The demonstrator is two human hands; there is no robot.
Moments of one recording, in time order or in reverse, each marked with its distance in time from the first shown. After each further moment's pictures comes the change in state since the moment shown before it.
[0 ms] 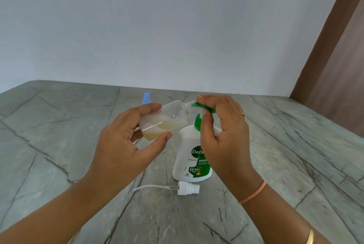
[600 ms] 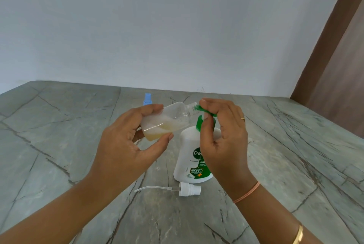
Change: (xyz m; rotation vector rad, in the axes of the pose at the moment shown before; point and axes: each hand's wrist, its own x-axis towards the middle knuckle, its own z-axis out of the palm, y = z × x) left_hand 0.002 0.000 -0.001 0.028 0.000 0.037; right_hand -0.008 0.006 0.009 0.006 0.070 -0.058
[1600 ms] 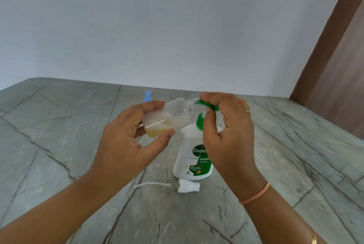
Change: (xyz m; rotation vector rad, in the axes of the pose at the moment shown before) left_hand -0.001 -0.002 0.001 -0.031 0.003 0.006; right_hand 0.011 -0.011 -0.012 -0.055 -0.045 0.060
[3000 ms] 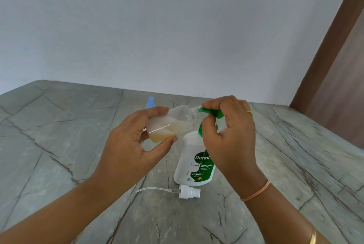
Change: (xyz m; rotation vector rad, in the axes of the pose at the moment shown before) left_hand 0.001 0.000 0.000 0.023 0.004 0.003; right_hand 0.012 -0.001 0.001 0.000 -0.006 -0.002
